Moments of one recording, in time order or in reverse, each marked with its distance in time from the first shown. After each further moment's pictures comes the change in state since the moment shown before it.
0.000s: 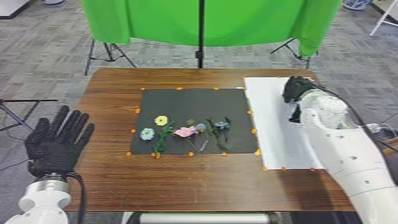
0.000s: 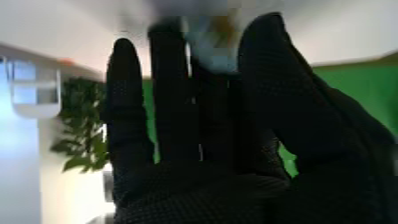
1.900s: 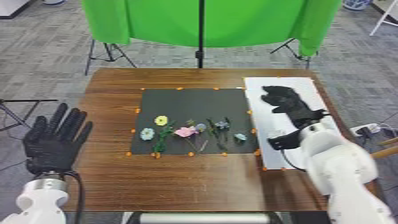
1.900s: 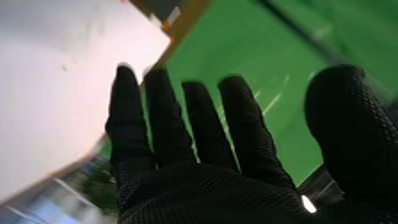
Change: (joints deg) left arm -0.4 -0.7 -1.8 1.3 3.9 -2.0 -2.8; right arm -33.2 -9.3 20.0 -43.1 39.1 3.9 4.5
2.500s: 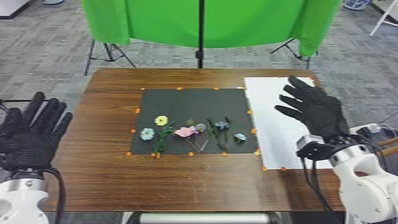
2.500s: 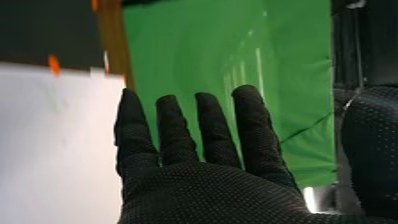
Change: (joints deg) left arm 3.0 0.2 -6.5 -0.4 6.2 -3.9 -0.2; right arm -10.6 -6.8 14.5 -1.8 45.2 -5.8 -8.6
